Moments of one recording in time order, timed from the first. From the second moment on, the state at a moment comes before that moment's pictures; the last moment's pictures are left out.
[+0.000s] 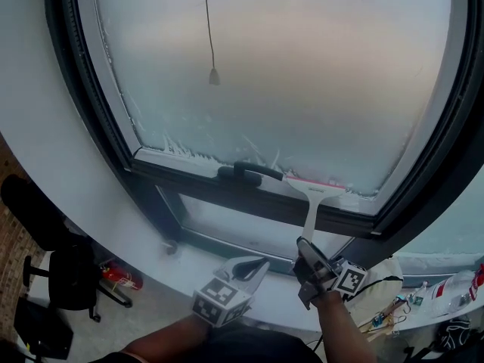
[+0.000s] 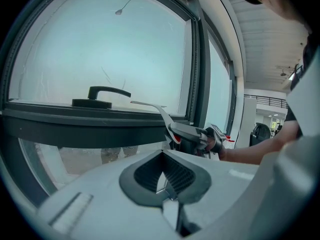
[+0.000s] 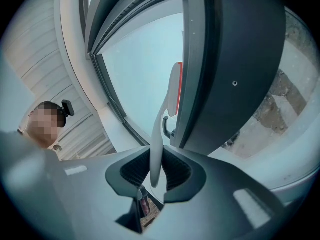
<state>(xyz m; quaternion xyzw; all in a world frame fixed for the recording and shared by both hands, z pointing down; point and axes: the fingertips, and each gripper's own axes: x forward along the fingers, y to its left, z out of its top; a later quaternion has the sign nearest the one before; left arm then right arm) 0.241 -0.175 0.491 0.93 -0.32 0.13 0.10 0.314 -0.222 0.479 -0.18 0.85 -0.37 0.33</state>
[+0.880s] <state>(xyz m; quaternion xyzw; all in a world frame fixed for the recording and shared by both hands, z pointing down) 0.245 -0.170 0.494 0.93 -0.31 0.14 0.12 0.313 -0.221 0.507 -0.20 0.83 -0.41 0.32</state>
